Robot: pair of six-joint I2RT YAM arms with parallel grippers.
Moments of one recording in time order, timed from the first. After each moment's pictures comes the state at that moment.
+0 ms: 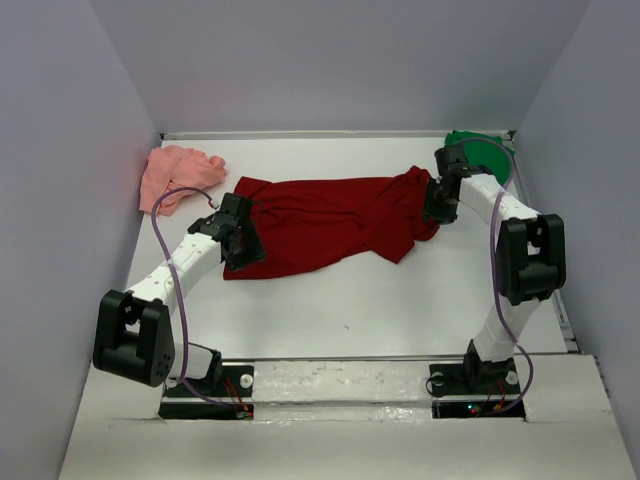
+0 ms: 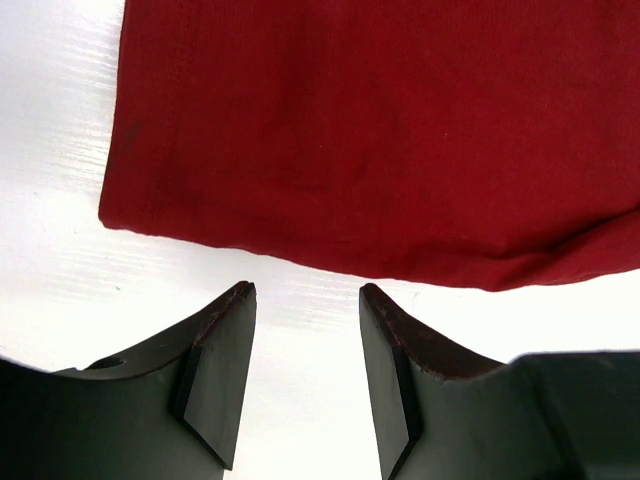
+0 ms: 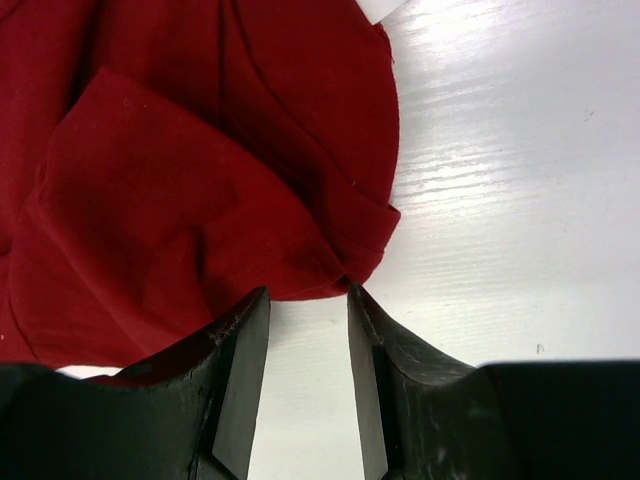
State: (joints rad) left arm -0.31 1.34 0.89 -0.66 -0.10 -0.64; right arm 0.12 1.84 1.40 -0.71 0.08 0.36
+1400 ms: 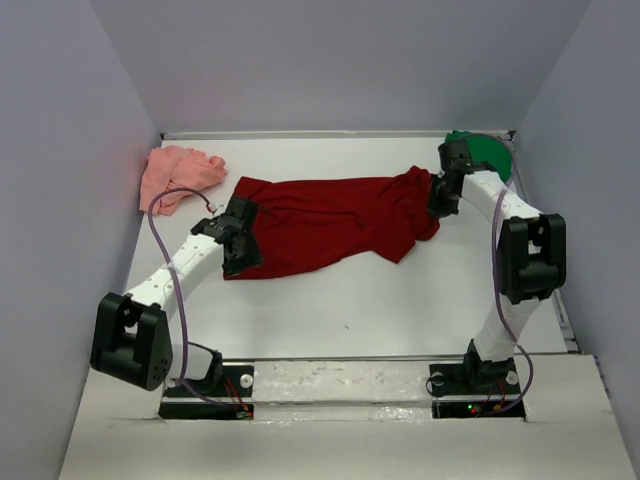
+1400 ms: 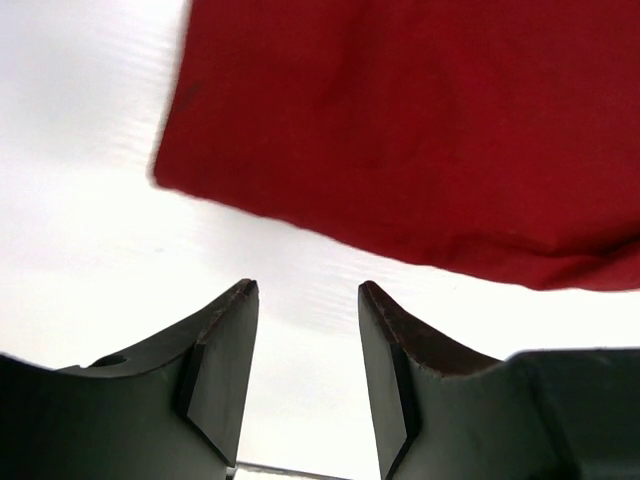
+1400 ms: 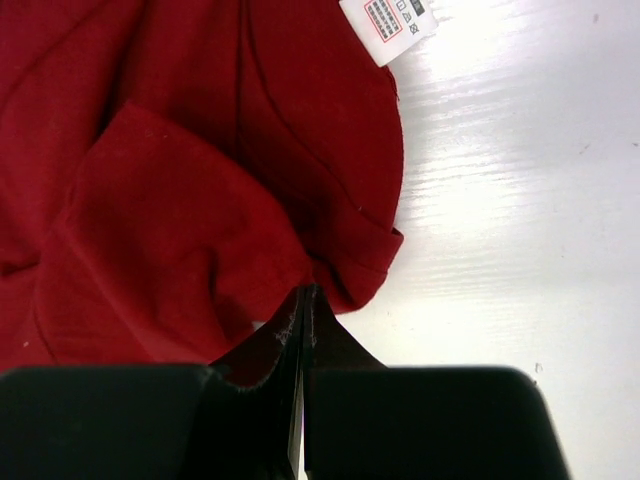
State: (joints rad) left arm -0.34 1.33 0.89 -0.72 -0.18 -0.69; right arm 0.10 1.87 1.44 -0.70 0.05 0.34
